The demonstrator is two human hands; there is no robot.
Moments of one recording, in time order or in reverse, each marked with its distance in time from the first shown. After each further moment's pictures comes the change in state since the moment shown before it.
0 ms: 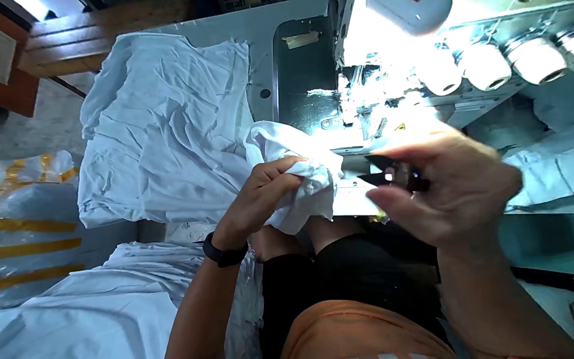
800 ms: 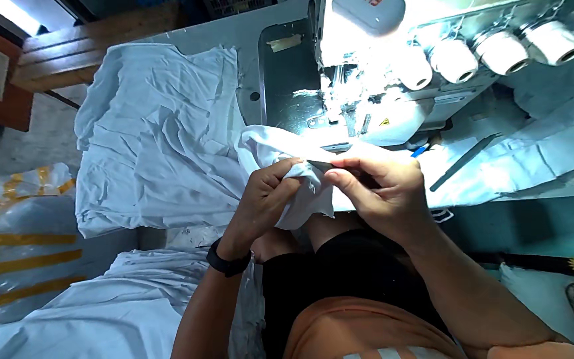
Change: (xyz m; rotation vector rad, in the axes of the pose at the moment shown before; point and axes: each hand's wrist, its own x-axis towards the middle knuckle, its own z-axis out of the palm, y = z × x) left_hand -0.001 -0.004 0.016 0.203 0.074 0.137; right_hand -0.011 -0.002 0.028 -0.063 -0.005 0.162
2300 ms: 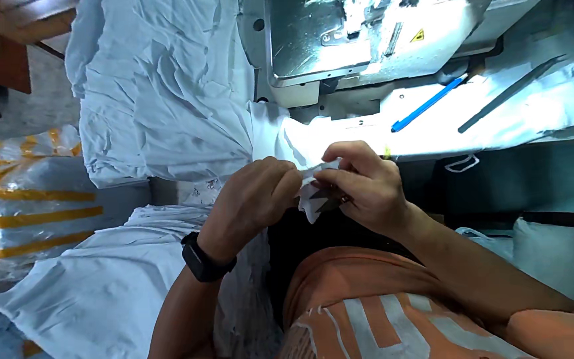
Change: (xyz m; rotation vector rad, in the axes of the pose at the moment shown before) left_hand -0.071 0.034 -0.006 1.039 -0.193 0.501; right_hand -0.070 -0.007 0.035 -0.121 -0.077 -0.286
